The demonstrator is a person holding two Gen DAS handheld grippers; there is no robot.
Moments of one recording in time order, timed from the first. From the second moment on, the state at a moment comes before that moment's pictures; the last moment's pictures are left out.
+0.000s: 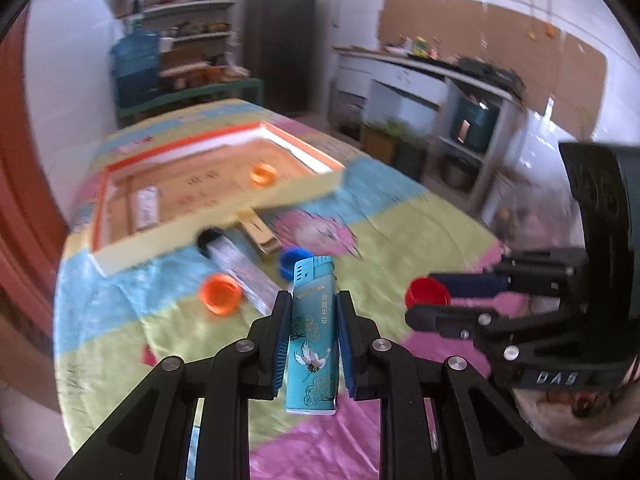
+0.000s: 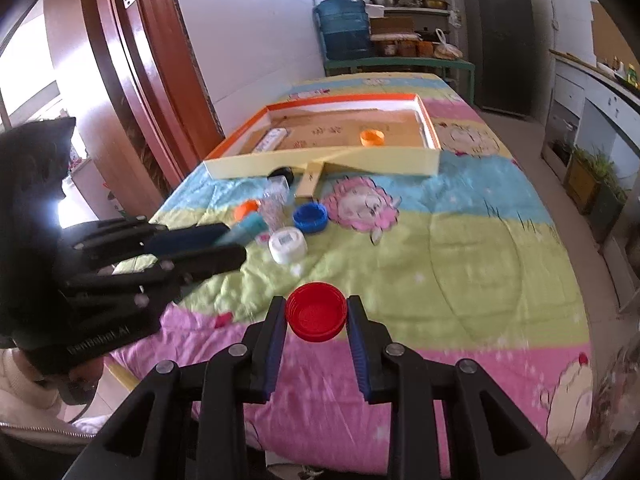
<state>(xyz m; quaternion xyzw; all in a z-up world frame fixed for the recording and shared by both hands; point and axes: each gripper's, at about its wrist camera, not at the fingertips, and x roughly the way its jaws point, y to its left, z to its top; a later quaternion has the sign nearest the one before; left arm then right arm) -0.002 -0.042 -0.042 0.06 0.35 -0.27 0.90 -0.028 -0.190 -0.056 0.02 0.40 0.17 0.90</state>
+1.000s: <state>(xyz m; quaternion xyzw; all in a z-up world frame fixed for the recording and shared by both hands) 0.087 -0.007 0.003 -0.03 0.32 -0.06 0.94 0.083 -0.154 -0.011 0.00 0.37 0.11 0.92</state>
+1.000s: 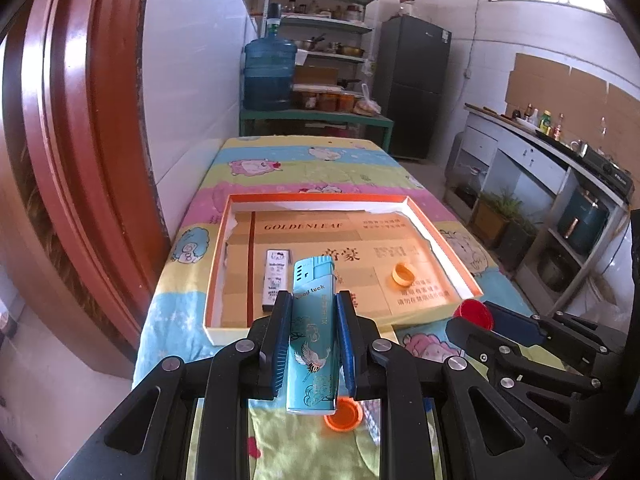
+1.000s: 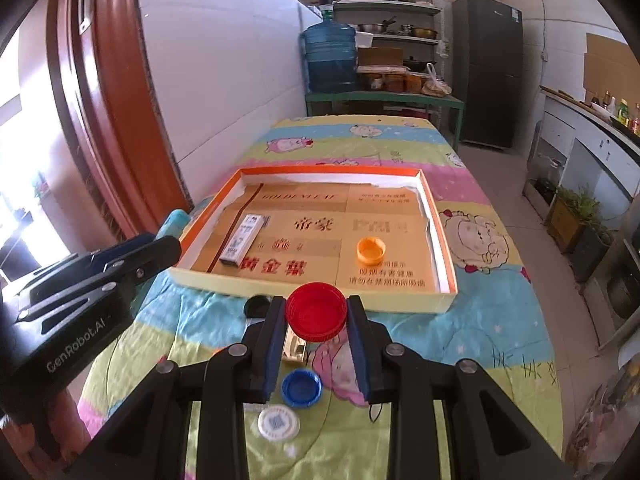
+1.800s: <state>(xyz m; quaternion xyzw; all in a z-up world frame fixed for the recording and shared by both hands) 0.184 -0.028 0.005 -0.02 0.34 -0.07 0.94 0.169 -0.174 -0.005 -0.01 0.38 0.09 0.92</state>
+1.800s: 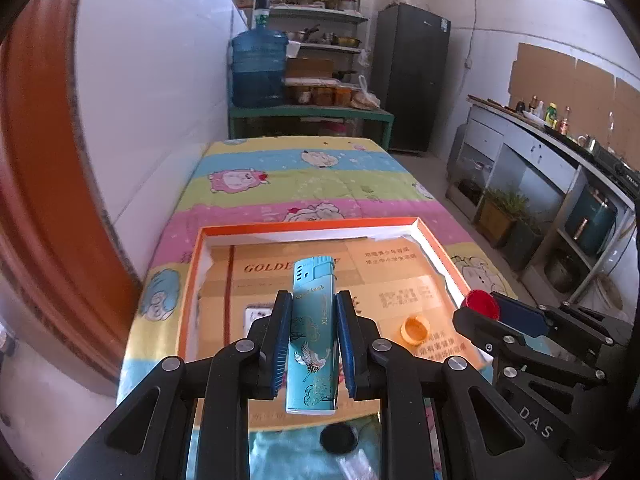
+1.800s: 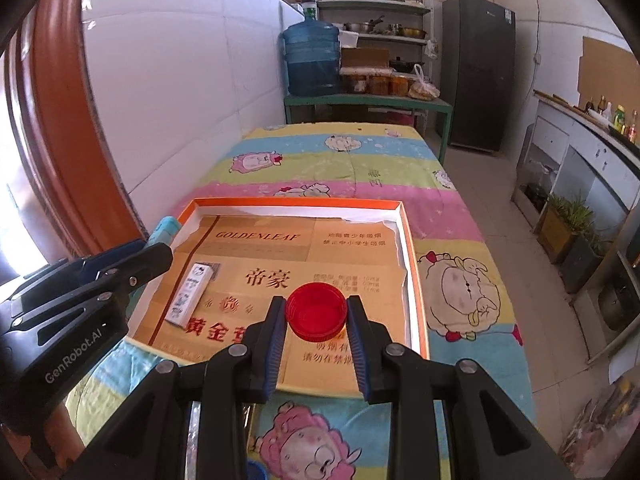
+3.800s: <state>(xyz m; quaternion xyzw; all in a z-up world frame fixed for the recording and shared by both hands) 0.293 -0.051 -0.082 -0.04 0.47 -0.10 0.88 0.283 -0.189 -0.073 0.01 0.48 0.09 0.87</state>
